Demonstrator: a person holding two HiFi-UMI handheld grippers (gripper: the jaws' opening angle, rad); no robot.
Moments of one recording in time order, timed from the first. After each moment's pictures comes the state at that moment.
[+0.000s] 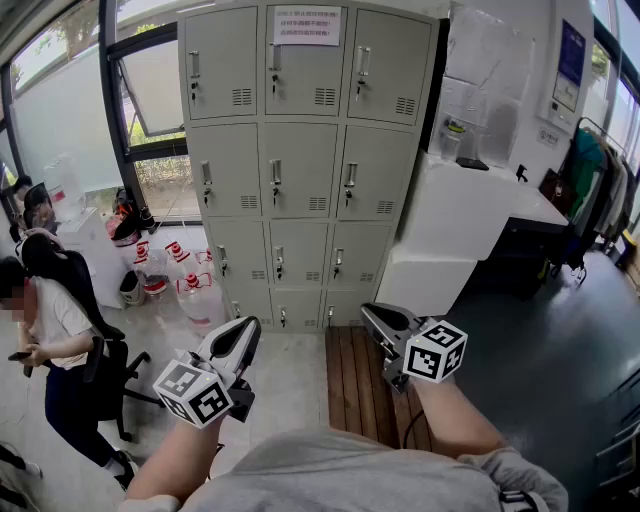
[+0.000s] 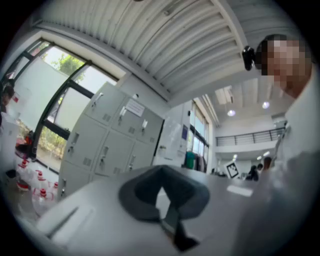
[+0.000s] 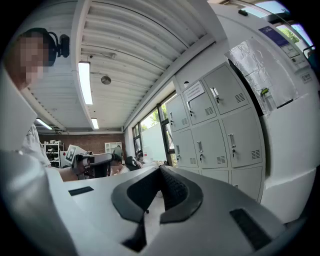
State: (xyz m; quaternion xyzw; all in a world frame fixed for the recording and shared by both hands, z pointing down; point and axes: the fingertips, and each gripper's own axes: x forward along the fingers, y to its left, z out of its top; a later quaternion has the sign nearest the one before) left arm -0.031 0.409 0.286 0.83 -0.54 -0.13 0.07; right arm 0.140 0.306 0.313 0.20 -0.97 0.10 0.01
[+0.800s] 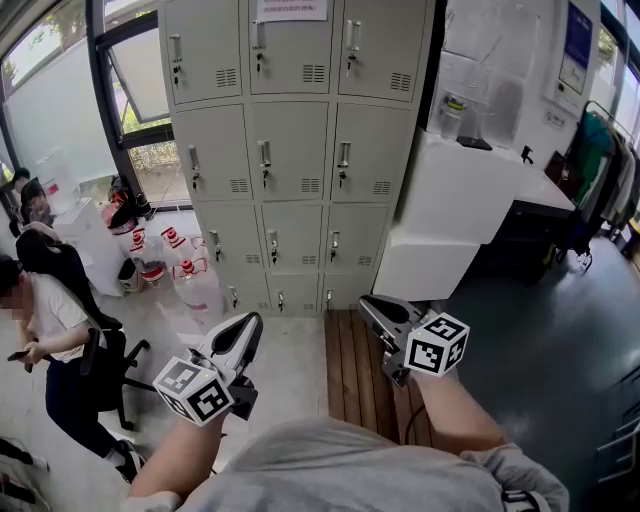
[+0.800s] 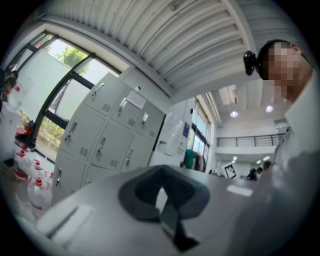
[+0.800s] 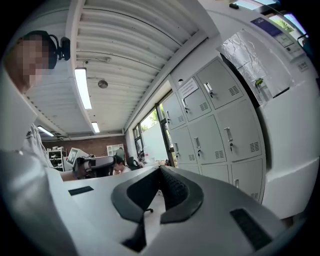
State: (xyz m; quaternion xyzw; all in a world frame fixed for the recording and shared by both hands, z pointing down) left arm 0.003 0.379 0.308 0.83 -0.53 -0.13 0.10; right arm 0.166 0.279 0.336 0.19 -0.97 0.13 0.00
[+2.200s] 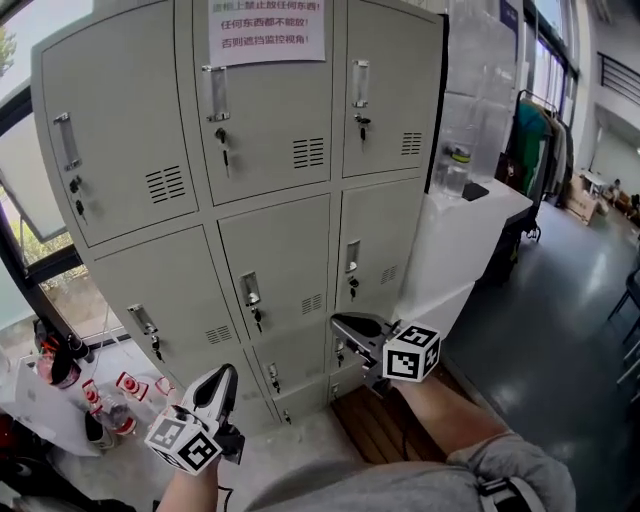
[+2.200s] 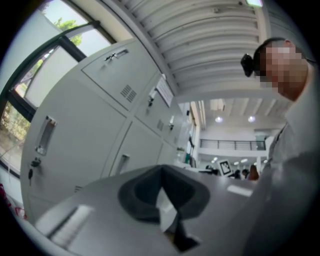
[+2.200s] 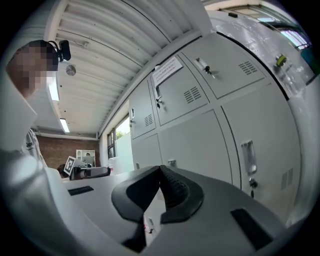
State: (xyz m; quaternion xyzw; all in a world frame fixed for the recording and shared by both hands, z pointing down) left arm -0.292 -0.017 0.306 0.90 -0.41 -0.13 0.10; right arm -0.096 -0.094 0.303 0.31 -0.94 0.10 -0.05
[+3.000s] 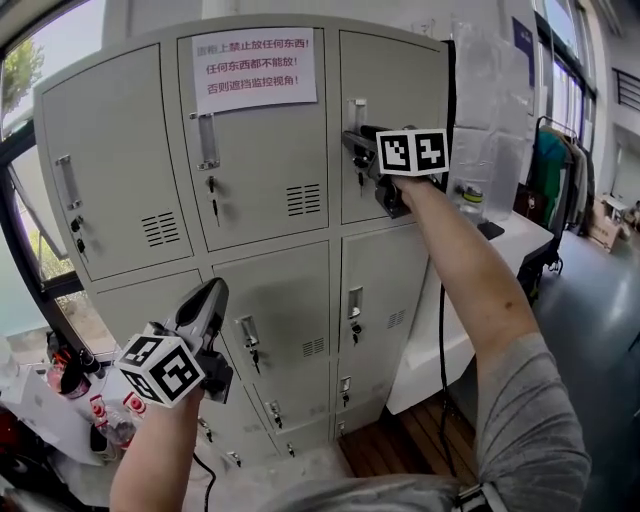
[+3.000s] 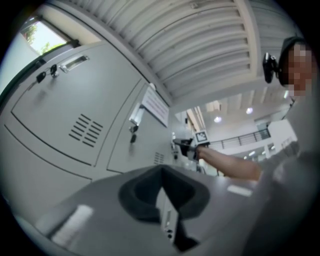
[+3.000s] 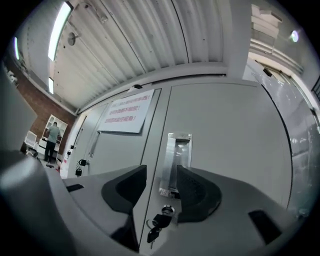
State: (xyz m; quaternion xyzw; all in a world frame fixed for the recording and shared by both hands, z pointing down) left arm -0.239 -0.131 0.114 0.88 -0.45 -0.16 0.00; right arm -0.003 -0.336 -0.065 0.46 -0.88 -0.11 -0.03
